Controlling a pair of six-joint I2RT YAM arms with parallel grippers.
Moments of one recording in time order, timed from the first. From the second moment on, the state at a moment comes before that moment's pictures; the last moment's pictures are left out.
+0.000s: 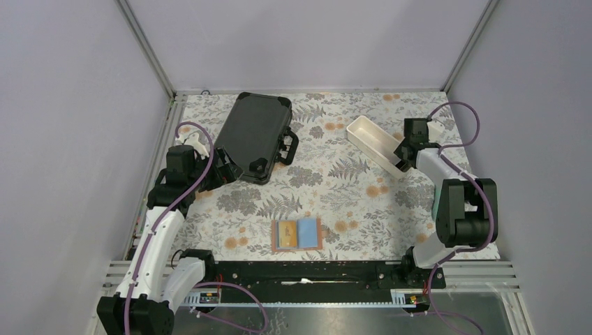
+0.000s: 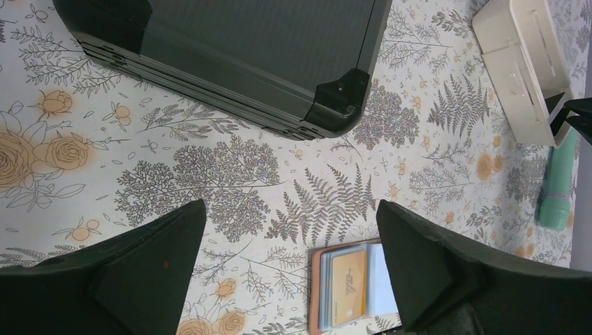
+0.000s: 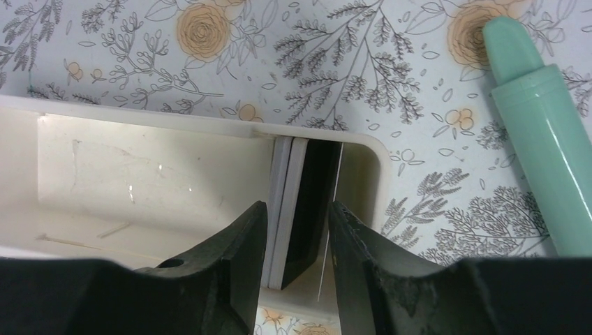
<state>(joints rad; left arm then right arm) -0.06 0.86 0.79 -0.59 0.26 -0.45 0.01 1.59 0.97 -0.26 0.36 0.62</state>
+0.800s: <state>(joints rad) -0.06 0.87 0.78 -0.58 0.27 -0.45 0.00 1.47 0.89 -0.31 0.38 0.60</state>
